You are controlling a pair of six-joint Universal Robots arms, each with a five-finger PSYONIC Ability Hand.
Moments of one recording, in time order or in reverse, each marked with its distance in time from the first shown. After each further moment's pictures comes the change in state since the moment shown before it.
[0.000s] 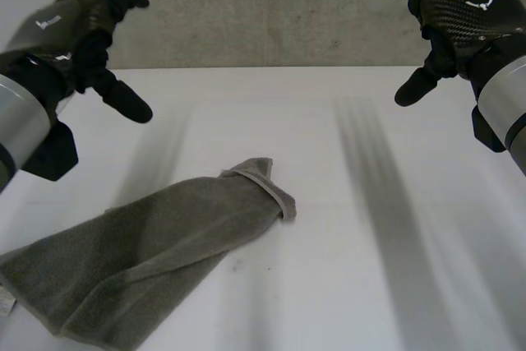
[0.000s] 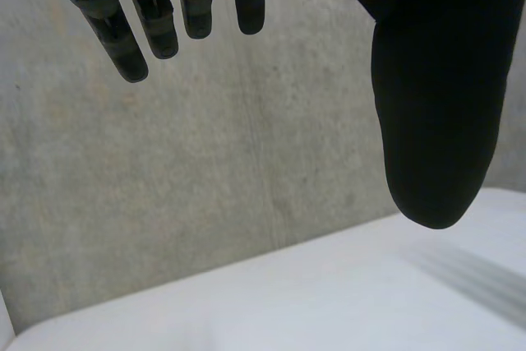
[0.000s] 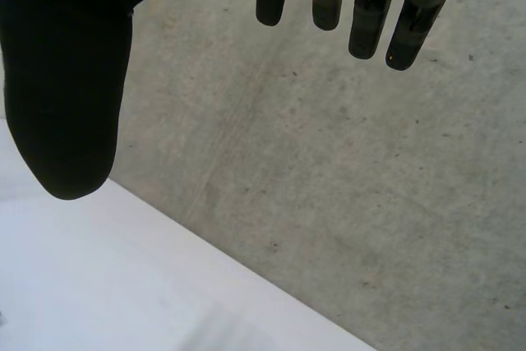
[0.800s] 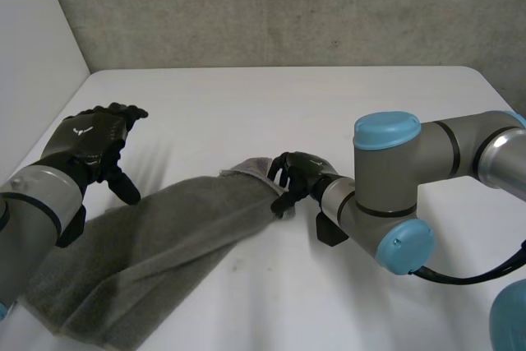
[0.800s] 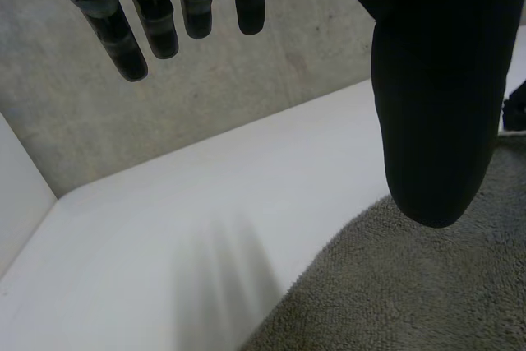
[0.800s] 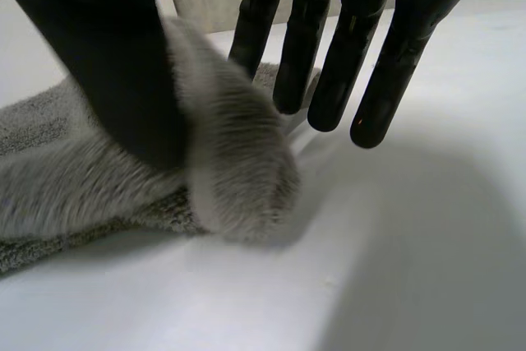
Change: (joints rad) left arm 0.129 -0.094 -0.344 0.211 0.043 0.174; right arm 0.191 0.807 -0.315 0.016 -0.155 0.516; left_hand -0.001 -0.004 0.000 -0.010 0.000; right_hand 0.849 0.718 0.720 0.711 0.576
